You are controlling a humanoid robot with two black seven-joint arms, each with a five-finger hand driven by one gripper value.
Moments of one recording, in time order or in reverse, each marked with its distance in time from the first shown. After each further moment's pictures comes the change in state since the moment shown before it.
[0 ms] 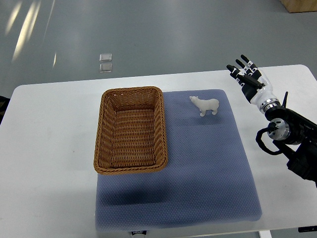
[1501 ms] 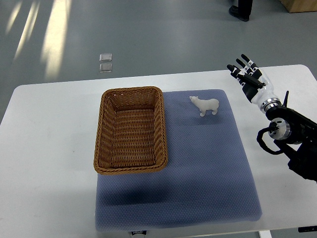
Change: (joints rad) left arm 0.000 0.000 -0.009 0.002 -0.001 0.000 0.000; right arm 0.002 -0.007 -0.003 0.001 -0.010 0.002 0.000
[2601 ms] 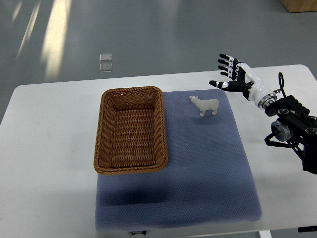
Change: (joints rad) left arm 0.000 0.000 0.008 0.004 0.000 0.000 0.000; right arm 0.029 -0.036 -0.023 0.013 -0.649 0.024 0.053
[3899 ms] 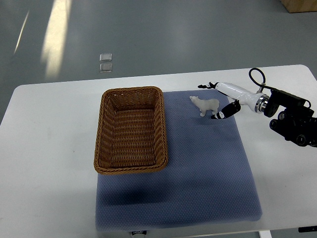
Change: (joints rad) left arm 0.000 0.000 0.002 0.003 0.000 0.005 0.000; right arm 0.174 -0.070 -0.510 -0.061 -0.494 -0.178 0.074
